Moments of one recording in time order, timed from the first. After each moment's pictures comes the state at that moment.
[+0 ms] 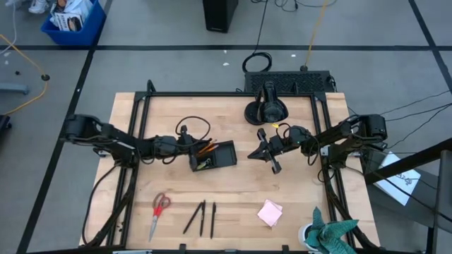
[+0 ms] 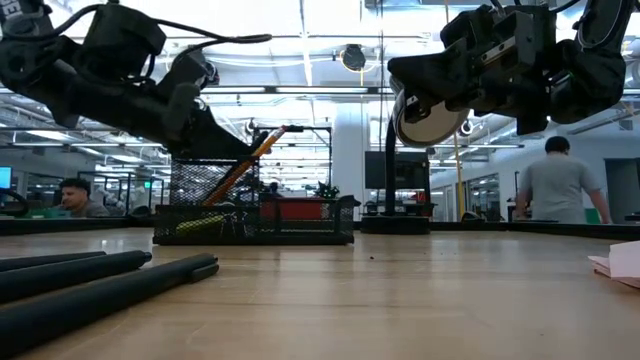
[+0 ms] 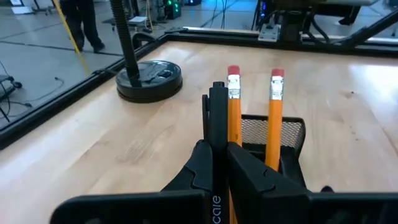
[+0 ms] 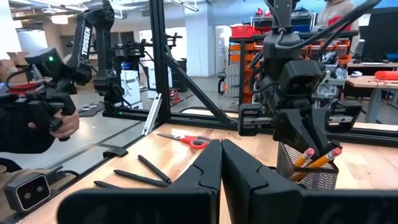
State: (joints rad) left arm 0.01 1.40 0.26 0.86 -0.27 -0.08; right arm -0.14 1.52 0.32 1.30 -0.49 0.07
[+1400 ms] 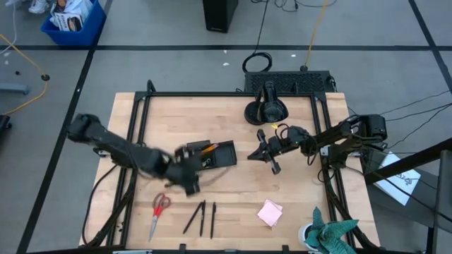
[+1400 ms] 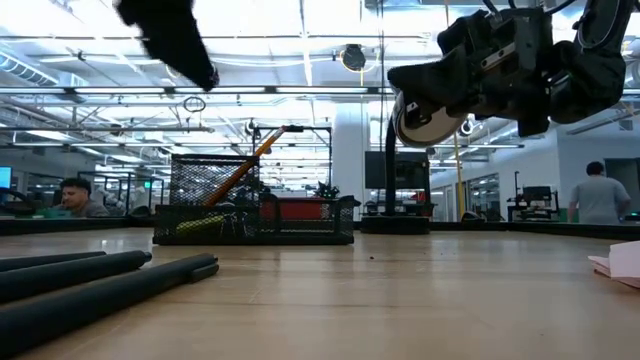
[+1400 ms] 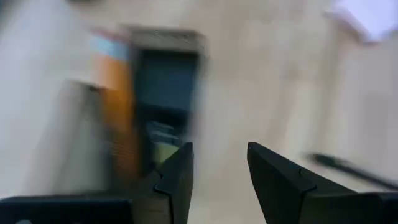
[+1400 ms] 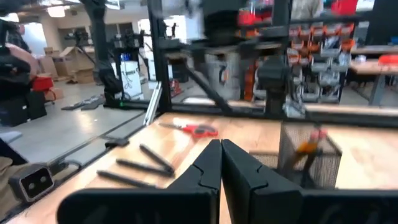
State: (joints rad) left arm -0.41 1.45 1.13 -0.75 -0.40 -0.62; right arm -0.14 1.52 0.32 1.24 -0.50 0.07
